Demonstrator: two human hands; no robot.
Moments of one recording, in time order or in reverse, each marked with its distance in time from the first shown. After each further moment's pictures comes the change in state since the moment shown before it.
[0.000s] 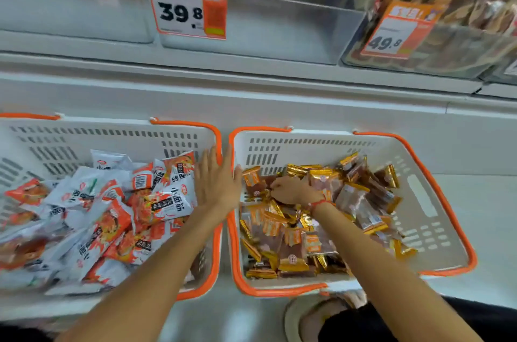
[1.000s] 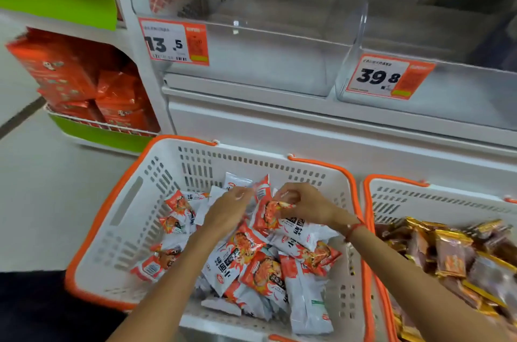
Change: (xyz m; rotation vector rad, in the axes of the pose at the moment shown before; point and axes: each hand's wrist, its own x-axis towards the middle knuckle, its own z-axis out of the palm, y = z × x) left_hand 0.002 -0.226 -0.116 -0.477 -0.208 -0.282; right_hand -0.007 -0.253 0.087 0.133 -0.273 -0.627
